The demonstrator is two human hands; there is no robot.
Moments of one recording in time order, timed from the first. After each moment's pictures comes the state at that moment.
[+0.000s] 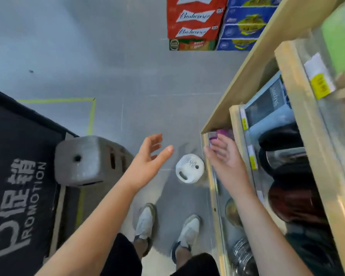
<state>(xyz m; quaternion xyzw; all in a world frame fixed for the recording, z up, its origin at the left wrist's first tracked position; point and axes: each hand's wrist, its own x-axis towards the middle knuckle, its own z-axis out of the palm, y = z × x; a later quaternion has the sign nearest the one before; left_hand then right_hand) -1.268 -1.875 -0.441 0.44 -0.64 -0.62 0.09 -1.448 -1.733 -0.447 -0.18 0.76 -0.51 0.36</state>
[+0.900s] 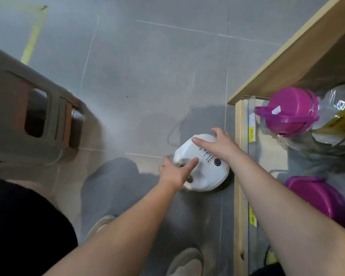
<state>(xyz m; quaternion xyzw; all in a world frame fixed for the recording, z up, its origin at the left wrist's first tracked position) -1.356 -1.827 -0.982 0.65 -0.41 -0.63 -0.08 -1.532 -1.817 -0.970 -0.28 0.85 -0.12 0.44</state>
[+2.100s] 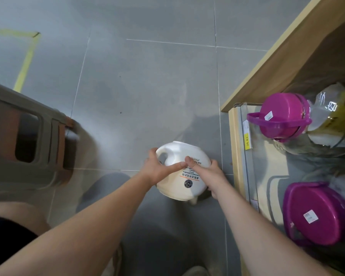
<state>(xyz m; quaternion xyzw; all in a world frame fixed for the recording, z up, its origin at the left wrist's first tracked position) -1.340 -1.894 -1.014 0.58 -0.54 -0.60 -0.08 -1.490 -1.785 -1.008 0.00 0.80 -0.31 0.51</state>
